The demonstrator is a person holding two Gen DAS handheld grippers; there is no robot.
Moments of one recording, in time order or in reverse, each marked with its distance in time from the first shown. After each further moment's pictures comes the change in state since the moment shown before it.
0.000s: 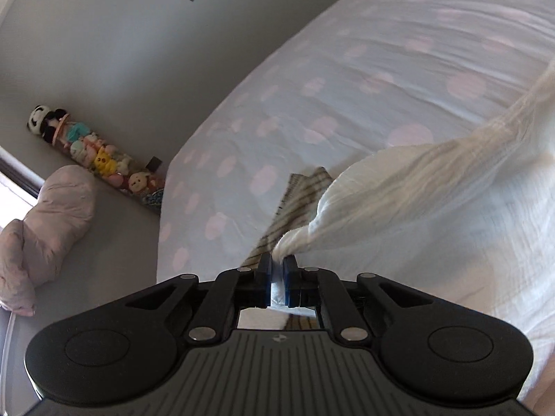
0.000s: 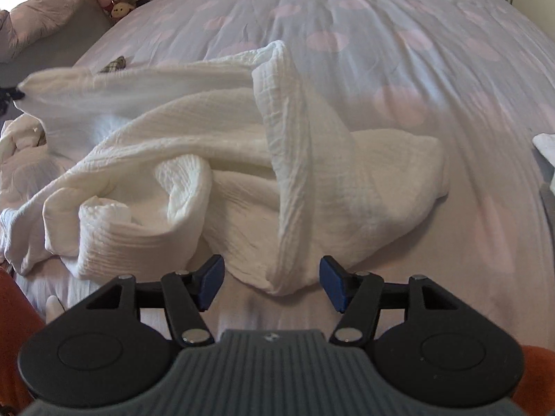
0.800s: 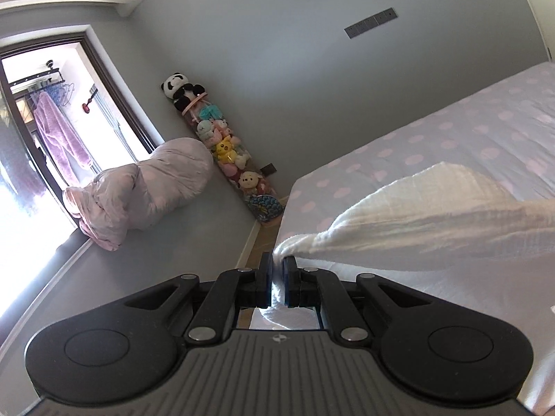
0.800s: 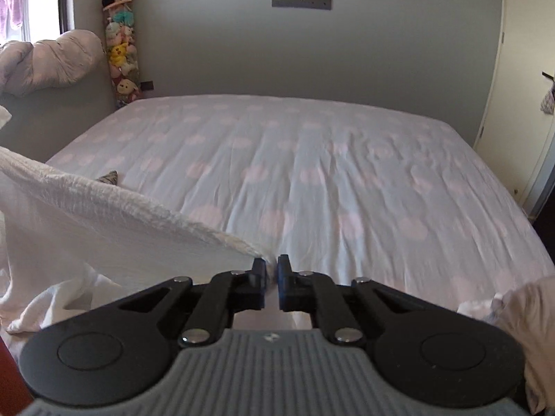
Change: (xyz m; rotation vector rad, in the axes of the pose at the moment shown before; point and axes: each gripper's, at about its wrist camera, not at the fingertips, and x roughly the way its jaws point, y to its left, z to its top) left arm -0.129 0.150 -0.029 -0.380 -0.101 0.258; right arm -0.178 -0.020 0.092 -0.182 -0.434 -0.121
